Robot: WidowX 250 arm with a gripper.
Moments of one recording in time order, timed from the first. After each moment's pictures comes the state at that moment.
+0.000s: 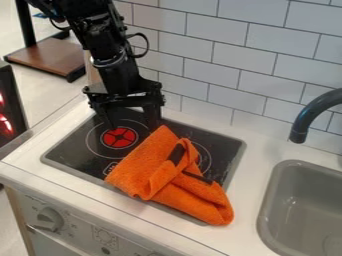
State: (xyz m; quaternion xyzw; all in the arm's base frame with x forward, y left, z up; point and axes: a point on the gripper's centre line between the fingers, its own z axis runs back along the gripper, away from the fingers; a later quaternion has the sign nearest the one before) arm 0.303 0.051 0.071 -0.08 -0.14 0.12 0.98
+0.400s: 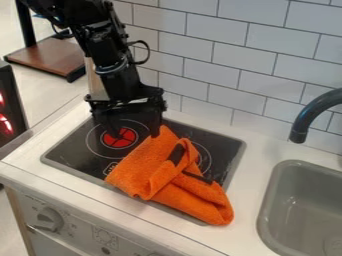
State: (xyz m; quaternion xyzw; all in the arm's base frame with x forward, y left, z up) arm 0.303 0.038 0.064 -0.10 -0.13 0.13 0.98
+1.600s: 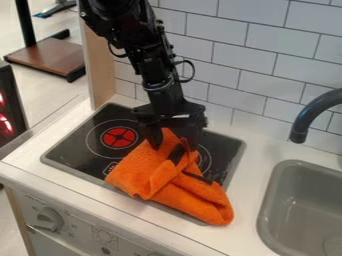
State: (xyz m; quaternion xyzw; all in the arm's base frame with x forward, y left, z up) arm 0.335 -0.011 0.035 -0.12 -0.11 0.06 0.98
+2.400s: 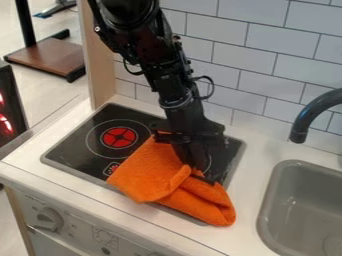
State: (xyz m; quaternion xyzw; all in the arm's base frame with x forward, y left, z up) arm 0.317 -0.045 0.030 -0.14 -0.12 0.00 0.98
